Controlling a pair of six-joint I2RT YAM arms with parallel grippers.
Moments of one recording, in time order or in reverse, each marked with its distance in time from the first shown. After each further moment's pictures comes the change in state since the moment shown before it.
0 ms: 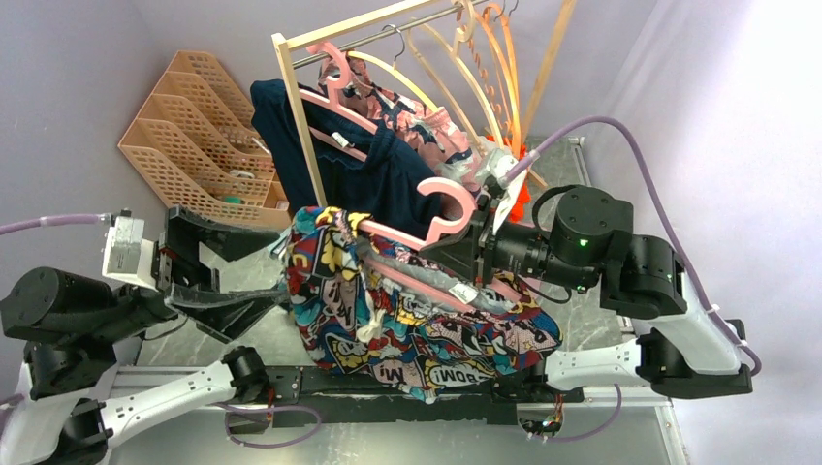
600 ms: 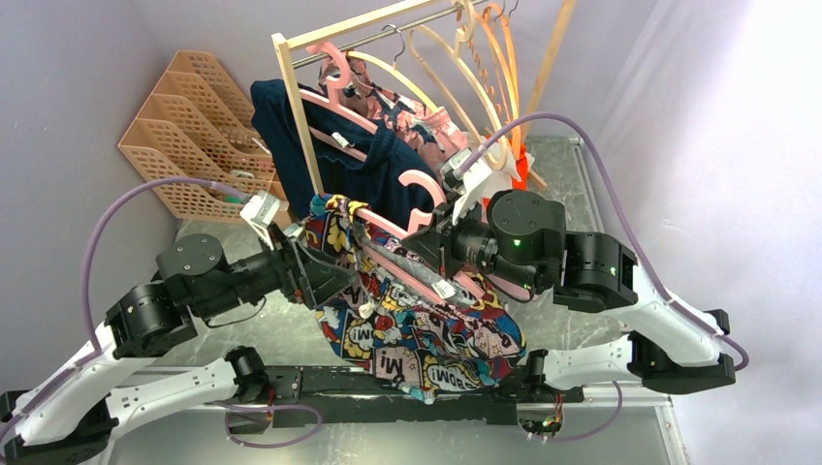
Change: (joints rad) left arm 0.005 0.117 -0.196 -0.107 -0.196 -0.476; right arm 0.000 0.059 -0.083 0.024 0.226 0.127
